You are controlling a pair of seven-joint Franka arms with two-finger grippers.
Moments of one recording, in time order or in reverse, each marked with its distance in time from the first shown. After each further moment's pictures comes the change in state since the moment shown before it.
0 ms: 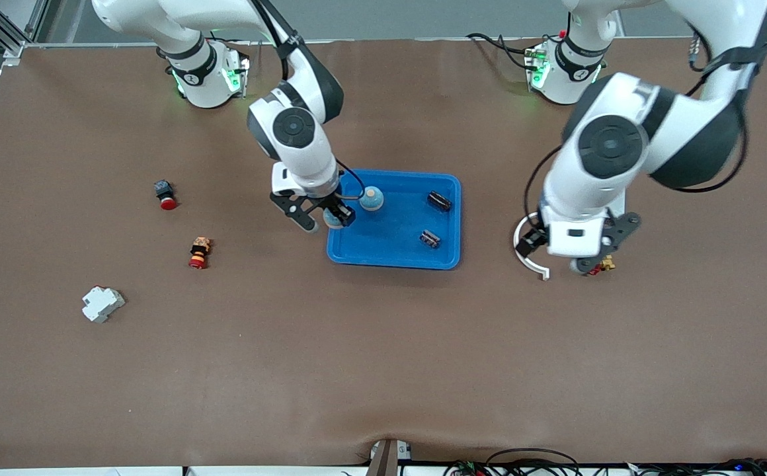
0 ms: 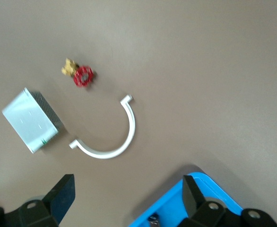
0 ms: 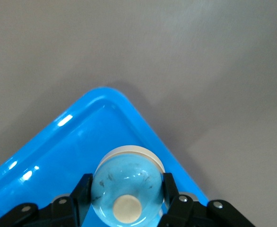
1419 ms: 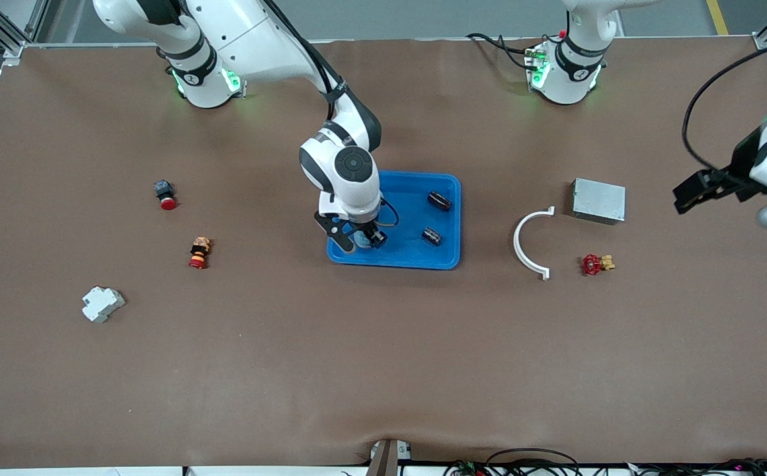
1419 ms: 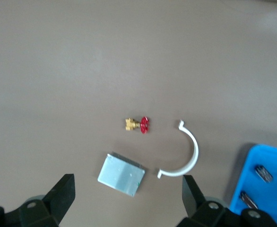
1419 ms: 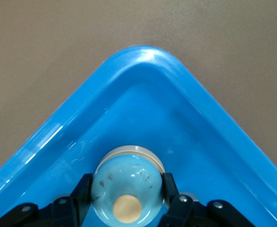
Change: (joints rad) left arm -0.103 -0.310 0.519 0.020 -0.240 -0.119 0.942; right arm 0.055 0.310 -0.004 0.268 -0.064 0.018 0.190
